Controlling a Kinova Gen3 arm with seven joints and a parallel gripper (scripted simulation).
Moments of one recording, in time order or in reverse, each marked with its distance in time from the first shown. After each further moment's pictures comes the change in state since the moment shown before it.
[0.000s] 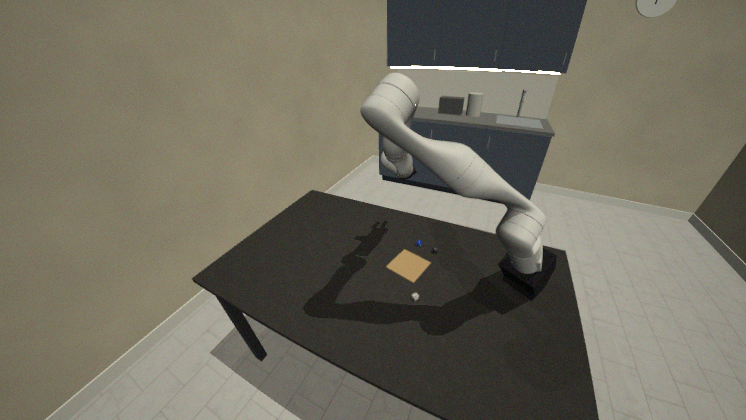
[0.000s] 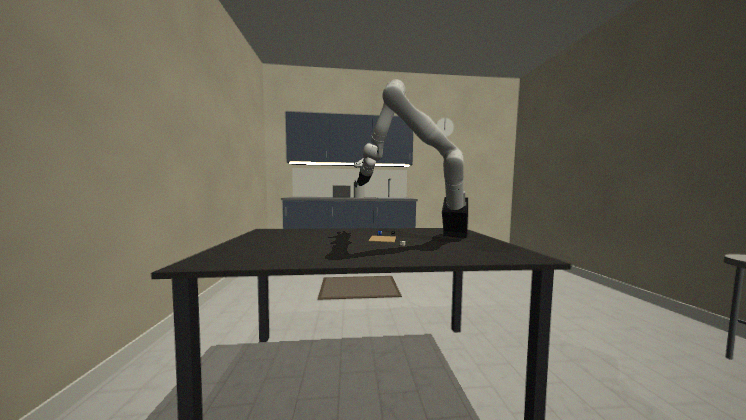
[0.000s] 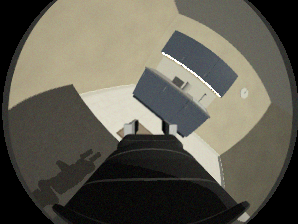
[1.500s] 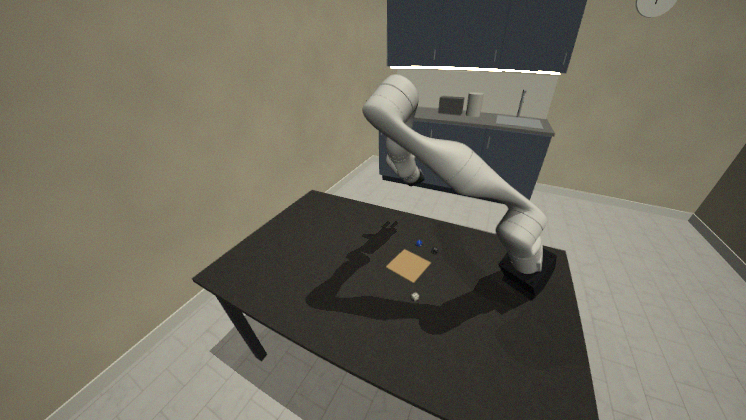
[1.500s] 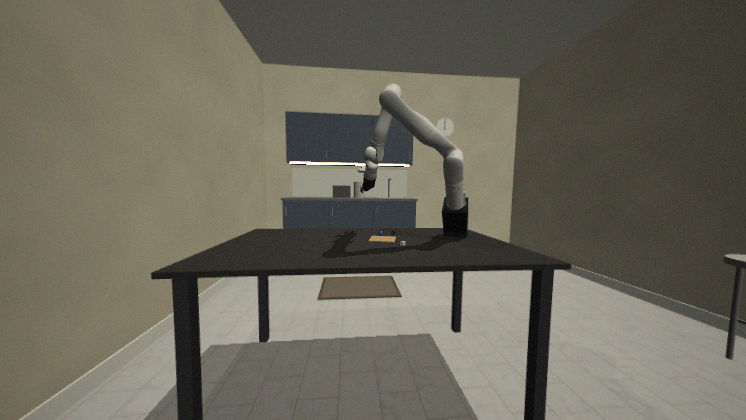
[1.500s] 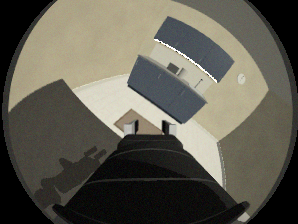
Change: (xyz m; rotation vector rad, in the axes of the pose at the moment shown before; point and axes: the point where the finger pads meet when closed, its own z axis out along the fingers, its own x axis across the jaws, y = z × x) arm 0.019 0.047 0.026 -0.123 0.034 0.073
